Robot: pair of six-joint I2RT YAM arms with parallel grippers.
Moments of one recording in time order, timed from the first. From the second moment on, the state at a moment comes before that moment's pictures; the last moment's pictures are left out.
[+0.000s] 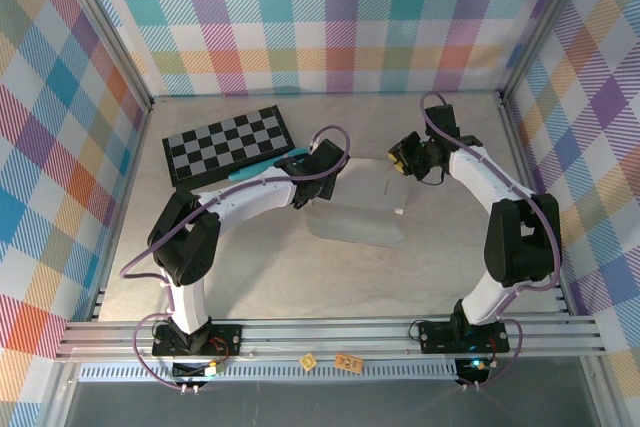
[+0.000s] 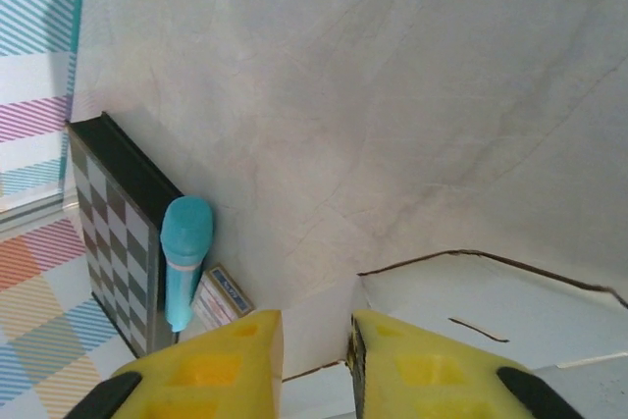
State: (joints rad) left arm -0.77 1.85 1.40 -0.57 -0.41 -0.35; right arm 0.19 1.67 1.23 -0.48 -0.39 1.09
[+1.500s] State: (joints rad) left arm -0.77 1.80 1.35 -0.44 -0.42 -0.32; right arm 0.21 1.54 0.82 -0.36 -0.37 0.88
